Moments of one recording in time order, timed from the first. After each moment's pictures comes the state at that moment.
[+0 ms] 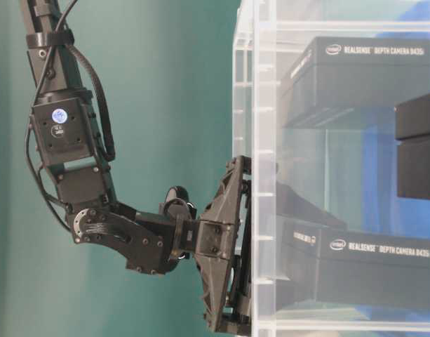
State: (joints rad) left arm -0.05 -0.86 0.52 0.03 1.50 -0.35; right arm -0.17 0.57 -0.40 -0.10 1.13 1.51
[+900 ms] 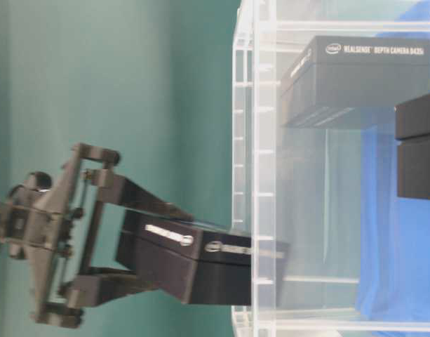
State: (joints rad) left arm -0.05 -0.86 0.53 0.03 1.50 -0.35; right arm -0.15 0.49 -0.76 -0.13 1.51 1.50
